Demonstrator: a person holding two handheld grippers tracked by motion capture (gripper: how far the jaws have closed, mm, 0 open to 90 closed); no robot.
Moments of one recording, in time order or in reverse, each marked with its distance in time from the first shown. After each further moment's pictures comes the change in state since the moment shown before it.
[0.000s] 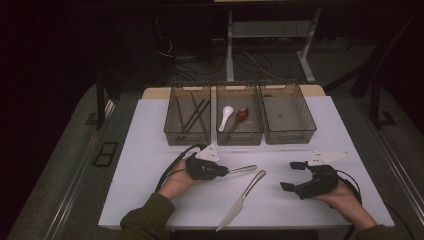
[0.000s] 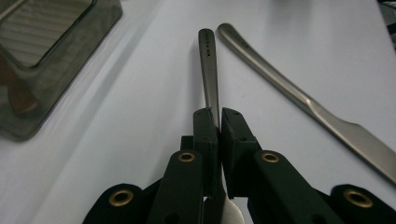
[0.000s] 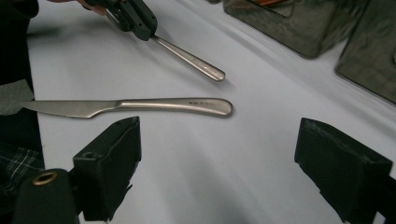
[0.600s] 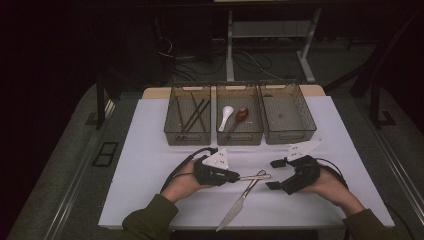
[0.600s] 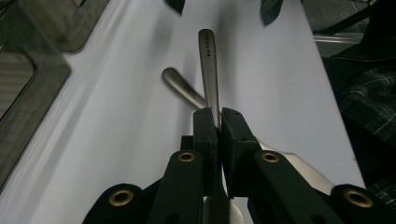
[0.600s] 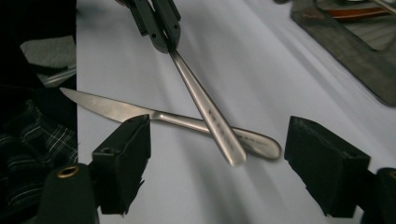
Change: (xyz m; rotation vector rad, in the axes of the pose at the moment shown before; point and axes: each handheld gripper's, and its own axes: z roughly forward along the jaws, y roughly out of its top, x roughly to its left) left arm -0.029 0.030 0.001 -0.037 -0.092 0.126; right arm 0.009 0.042 0.031 0.122 0.171 -0.154
